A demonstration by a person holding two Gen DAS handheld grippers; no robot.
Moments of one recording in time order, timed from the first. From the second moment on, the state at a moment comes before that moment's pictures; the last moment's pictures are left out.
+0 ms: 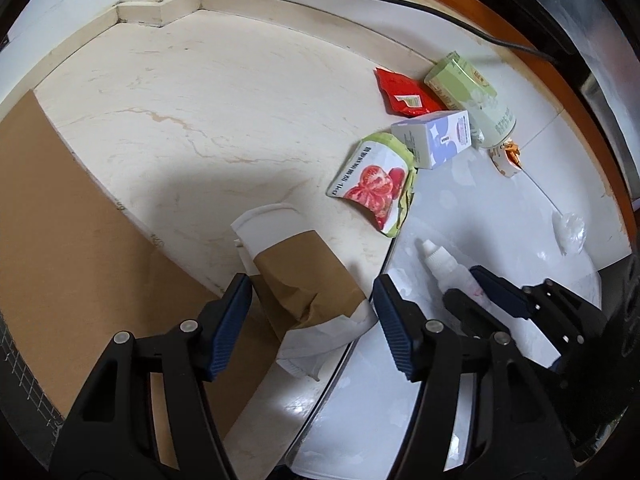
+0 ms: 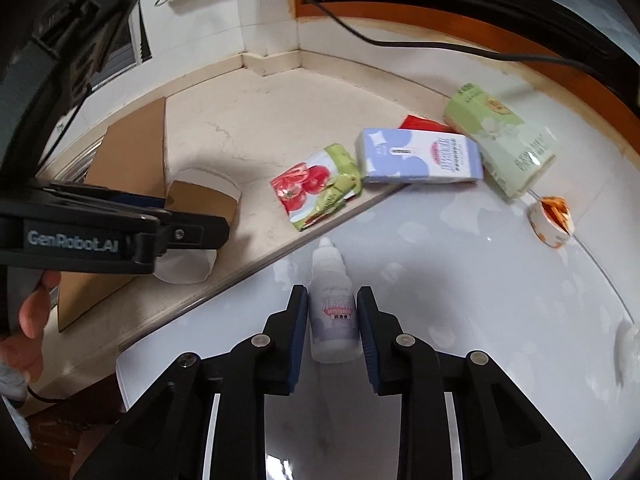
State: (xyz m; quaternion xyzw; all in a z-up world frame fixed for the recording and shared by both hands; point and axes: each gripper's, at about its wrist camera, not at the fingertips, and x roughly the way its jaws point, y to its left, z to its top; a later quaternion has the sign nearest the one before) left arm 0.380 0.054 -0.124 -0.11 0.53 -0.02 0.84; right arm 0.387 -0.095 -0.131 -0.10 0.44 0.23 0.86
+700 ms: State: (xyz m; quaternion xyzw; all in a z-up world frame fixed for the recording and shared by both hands) left arm 0.318 0.028 -0.087 -0.11 0.49 -0.07 0.86; right arm 0.294 -0.164 -0.080 -0.01 0.42 0.22 0.88
